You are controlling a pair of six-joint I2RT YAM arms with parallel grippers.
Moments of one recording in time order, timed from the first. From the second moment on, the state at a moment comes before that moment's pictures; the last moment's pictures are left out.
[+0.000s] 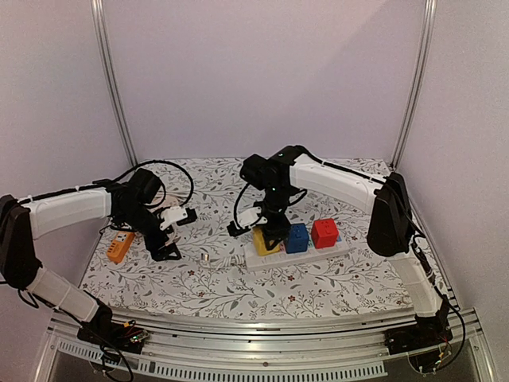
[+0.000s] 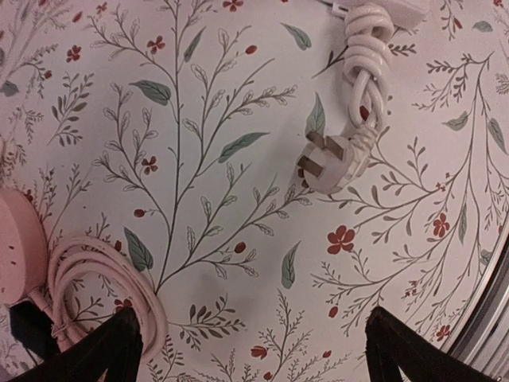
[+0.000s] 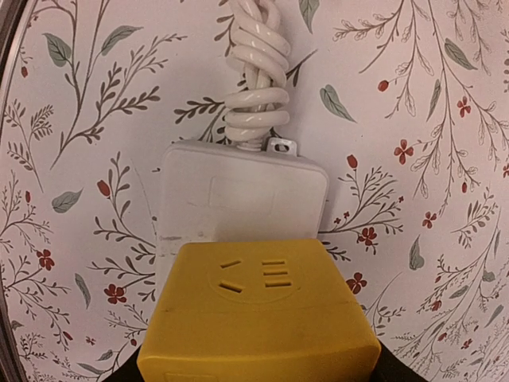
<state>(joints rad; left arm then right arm) -0.40 1.40 0.90 -0.72 0.22 0.68 0.90 2.40 2.28 -1.31 -0.12 -1.02</state>
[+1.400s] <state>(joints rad) -0.40 1.44 0.90 -0.72 0.20 0.68 0.94 2.31 2.07 -1.11 0.01 -0.92</state>
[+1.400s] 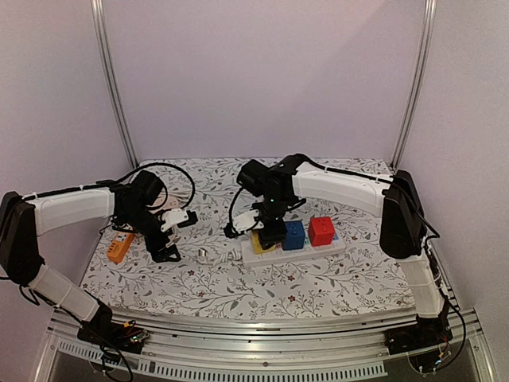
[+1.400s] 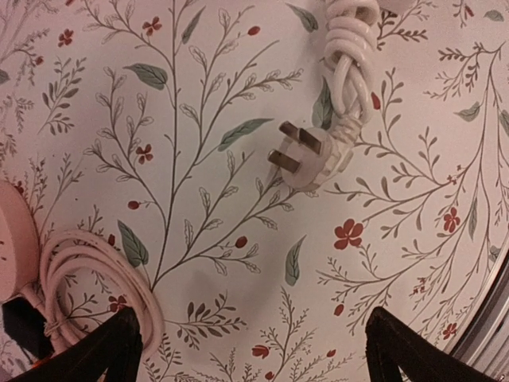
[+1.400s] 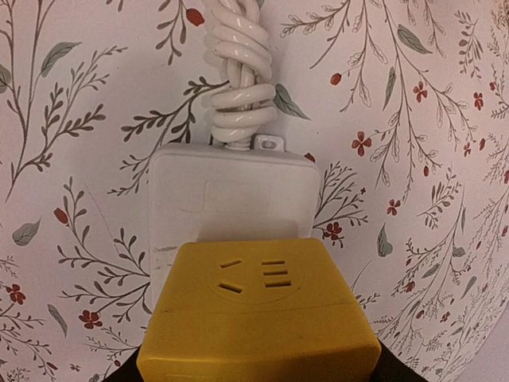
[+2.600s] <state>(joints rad) -0.40 1.45 0.90 -0.74 0.23 0.69 0.92 2.39 2.16 -1.27 -0.13 -1.01</state>
